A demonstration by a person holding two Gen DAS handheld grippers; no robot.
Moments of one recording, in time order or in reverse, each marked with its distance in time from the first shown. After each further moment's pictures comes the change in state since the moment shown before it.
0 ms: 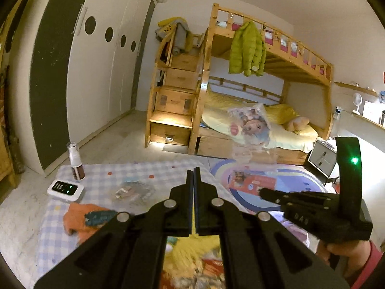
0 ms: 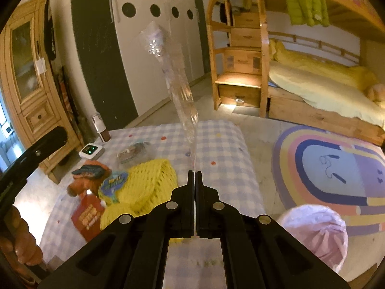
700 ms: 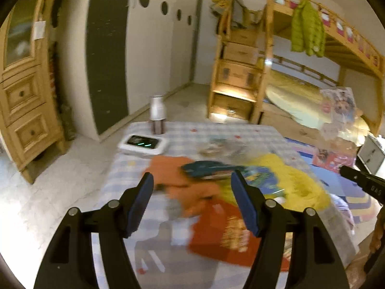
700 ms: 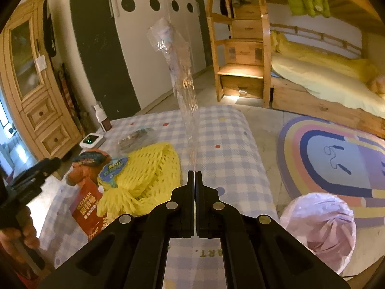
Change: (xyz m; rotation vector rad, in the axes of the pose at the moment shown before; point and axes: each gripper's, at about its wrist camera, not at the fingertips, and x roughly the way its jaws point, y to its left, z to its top) left arm -0.007 0.103 -0.048 -0.089 0.172 0.347; right arm 0.020 0.005 -0.018 0.014 0.038 0.031
